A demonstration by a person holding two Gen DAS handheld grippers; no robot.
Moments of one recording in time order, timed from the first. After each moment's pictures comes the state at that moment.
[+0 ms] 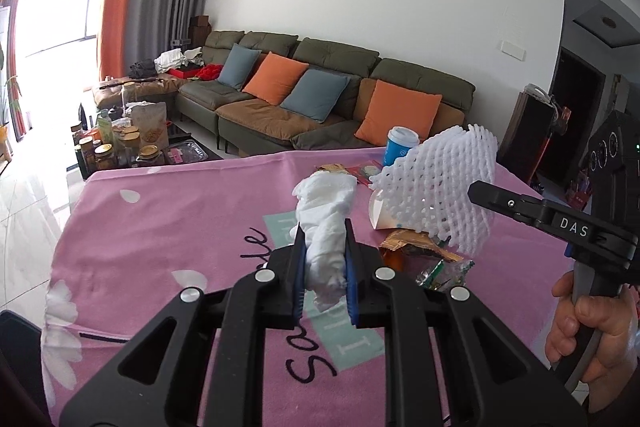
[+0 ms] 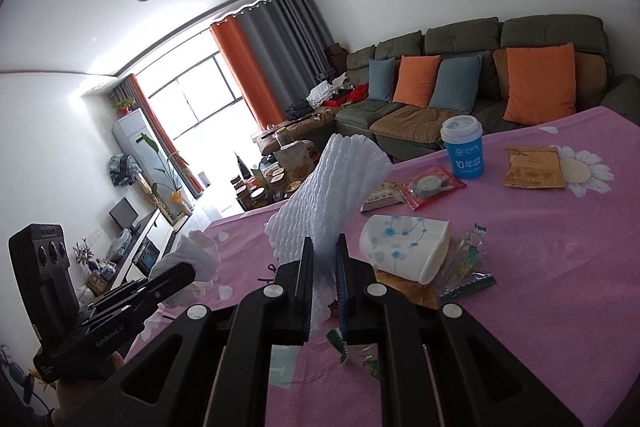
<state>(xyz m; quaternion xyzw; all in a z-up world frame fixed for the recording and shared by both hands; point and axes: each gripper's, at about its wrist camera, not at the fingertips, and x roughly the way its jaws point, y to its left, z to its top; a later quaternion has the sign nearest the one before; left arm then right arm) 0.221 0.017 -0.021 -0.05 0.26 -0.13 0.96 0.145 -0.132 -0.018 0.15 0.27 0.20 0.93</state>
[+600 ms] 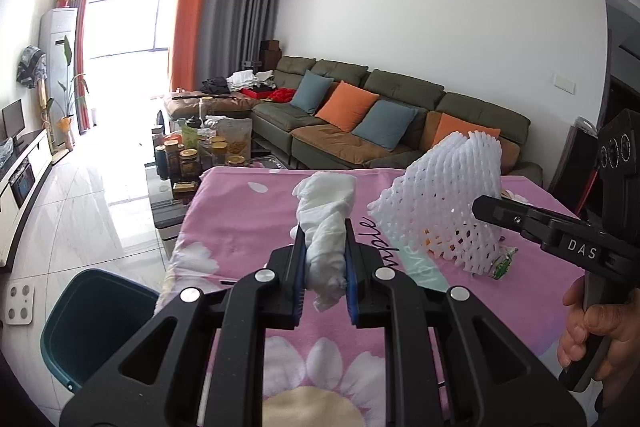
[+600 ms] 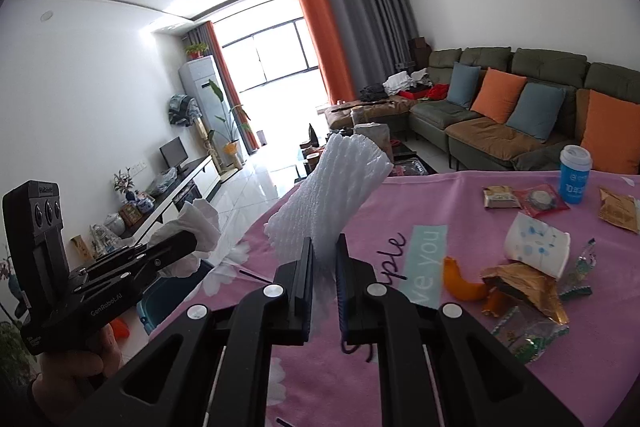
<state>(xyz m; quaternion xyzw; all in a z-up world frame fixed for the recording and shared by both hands) 0.069 0.113 0.009 -0.06 0.21 0.00 0.98 0.096 -0.008 0.002 0.05 0.26 0.33 0.91</state>
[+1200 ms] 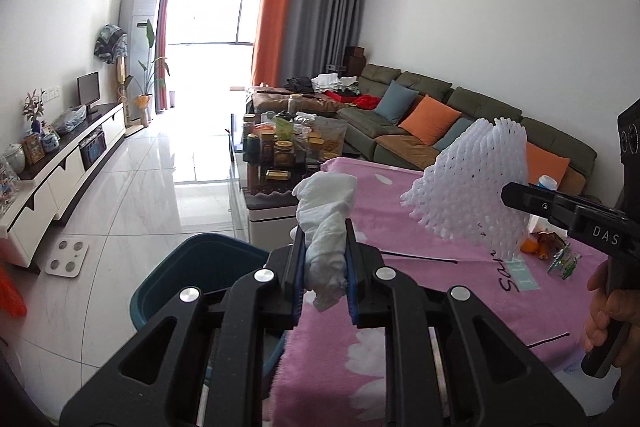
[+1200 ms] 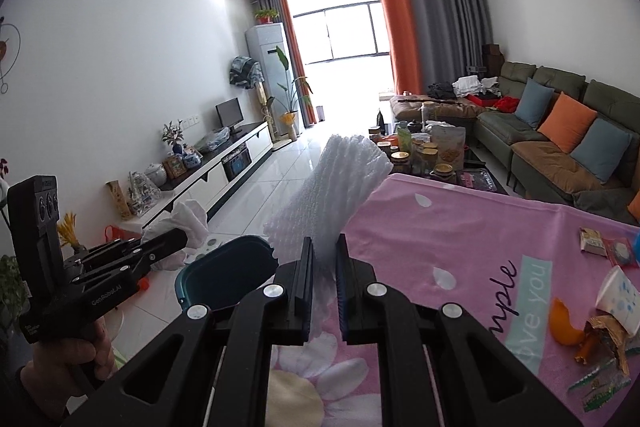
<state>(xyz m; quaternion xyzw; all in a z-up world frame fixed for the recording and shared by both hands) -0.055 0.229 0.010 -0.10 0.21 0.15 0.96 0.077 0.111 0.011 -0.03 0.26 0.43 0.87</state>
